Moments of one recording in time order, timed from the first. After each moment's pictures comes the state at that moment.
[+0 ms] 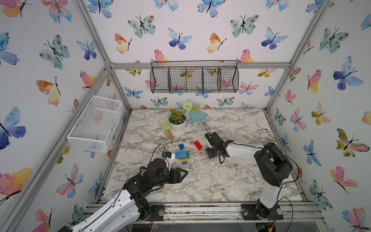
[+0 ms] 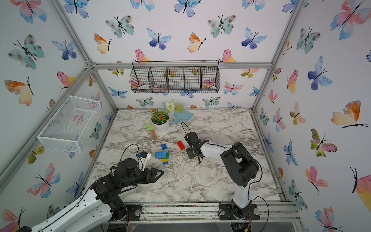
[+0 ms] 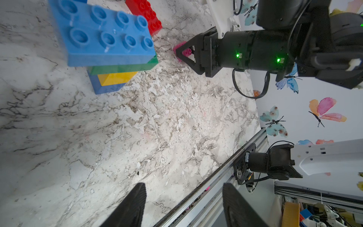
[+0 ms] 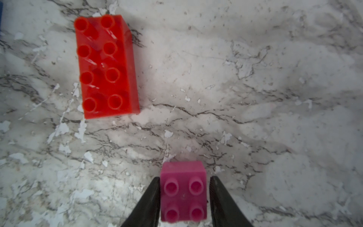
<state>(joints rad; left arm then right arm) -0.77 0.62 0.46 -0.46 0.26 -0.80 0.70 1.84 1.08 -0.32 0.16 0.16</state>
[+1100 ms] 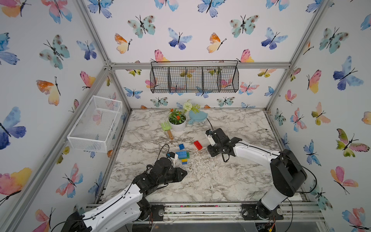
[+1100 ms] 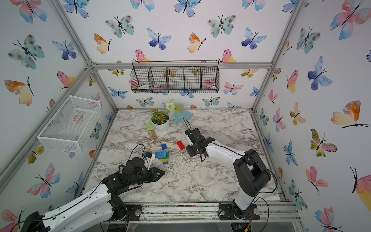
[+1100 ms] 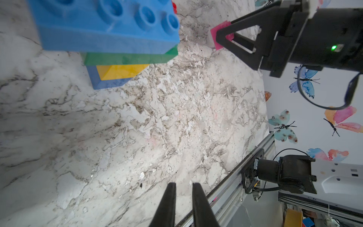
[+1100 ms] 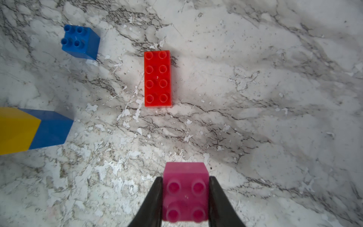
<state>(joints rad) -0.77 0.80 0.40 -0.27 0.27 -0.85 0.70 1.65 1.09 -0.45 0.06 0.10</state>
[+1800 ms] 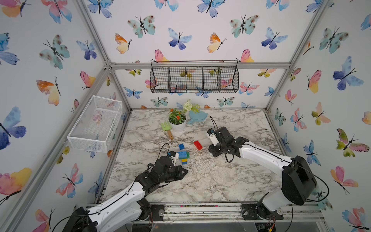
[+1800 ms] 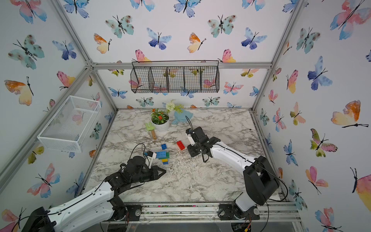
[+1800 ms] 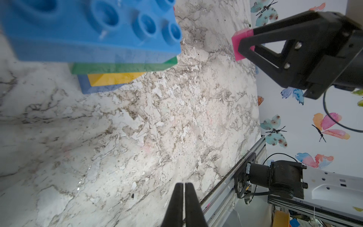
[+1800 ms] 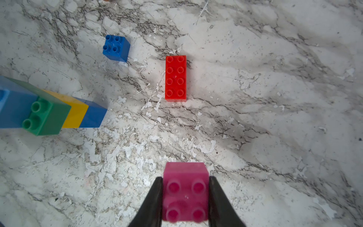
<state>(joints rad) -0.74 0.85 0.38 -0.18 0.31 -0.88 0.70 1.56 1.09 -0.52 -0.01 0.09</state>
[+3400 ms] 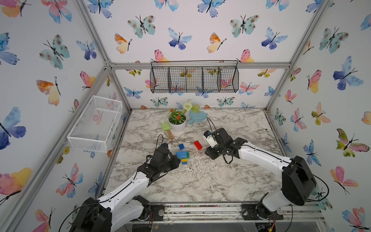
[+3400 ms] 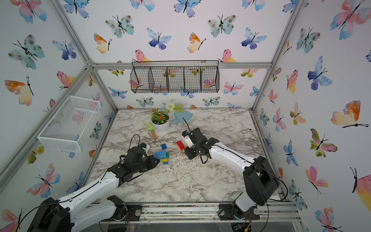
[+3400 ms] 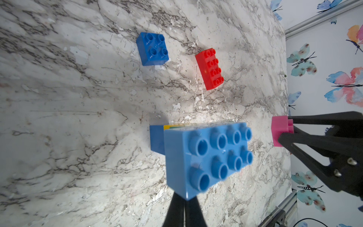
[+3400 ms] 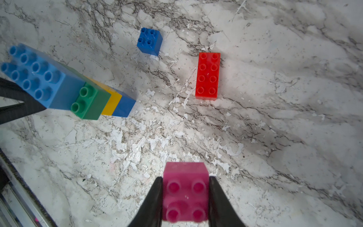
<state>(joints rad) -0.54 1.04 0.48 -0.18 0.21 -0.81 0.74 1.56 1.09 -0.51 -0.12 0.07</state>
